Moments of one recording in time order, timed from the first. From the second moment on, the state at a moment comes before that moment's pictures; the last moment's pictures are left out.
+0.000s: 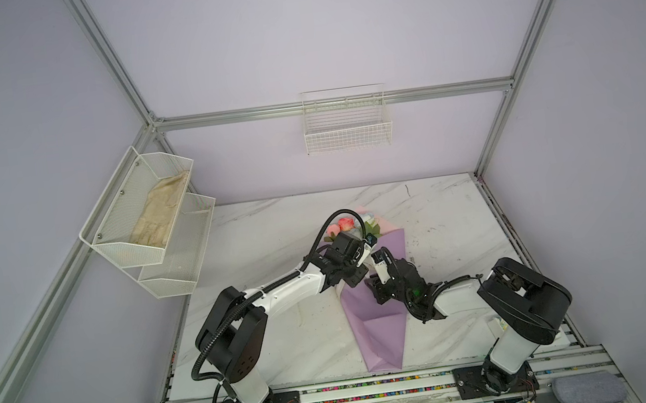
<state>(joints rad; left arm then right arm) -0.75 1.71 1.18 -0.36 -0.07 0.22 0.75 1.66 0.54 0.55 0.02 0.25</state>
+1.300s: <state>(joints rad) -0.75 1.71 1.18 -0.36 -0.08 0.18 0.76 1.35 0.61 -0.04 -0.32 0.72</state>
